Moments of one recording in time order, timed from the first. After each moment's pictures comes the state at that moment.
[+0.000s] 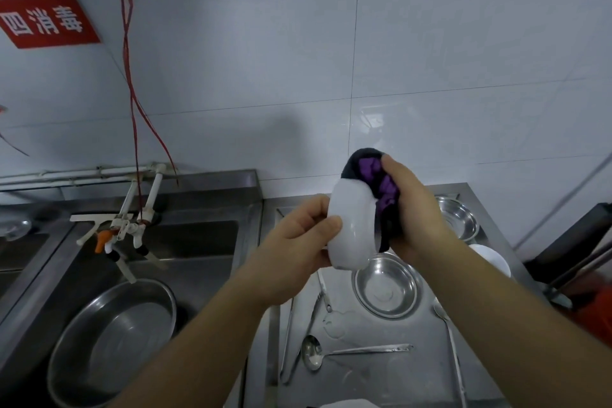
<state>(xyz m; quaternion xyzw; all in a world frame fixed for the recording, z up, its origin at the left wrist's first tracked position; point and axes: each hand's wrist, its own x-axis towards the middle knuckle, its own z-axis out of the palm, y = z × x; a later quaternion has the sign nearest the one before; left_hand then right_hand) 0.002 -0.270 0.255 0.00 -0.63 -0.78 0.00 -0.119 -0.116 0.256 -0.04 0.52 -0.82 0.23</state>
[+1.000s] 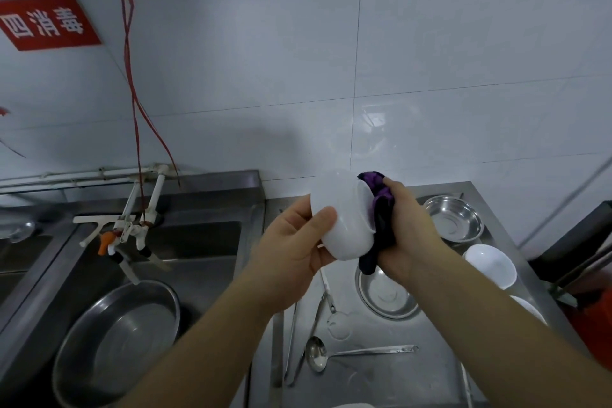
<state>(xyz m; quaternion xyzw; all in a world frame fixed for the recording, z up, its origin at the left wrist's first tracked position) 0.000 -0.268 0.258 0.06 -0.51 -0.85 0.05 -0.107 -0.135 0.252 0.11 0.43 -0.83 0.34</state>
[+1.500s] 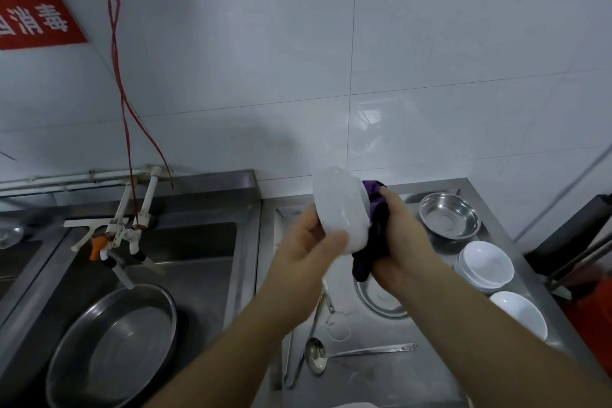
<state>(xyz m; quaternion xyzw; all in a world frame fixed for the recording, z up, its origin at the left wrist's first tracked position) 0.000 -0.252 0.245 0.04 -0.62 -0.77 0.13 -0.094 -0.140 0.243 0.15 0.40 -0.85 0.30</state>
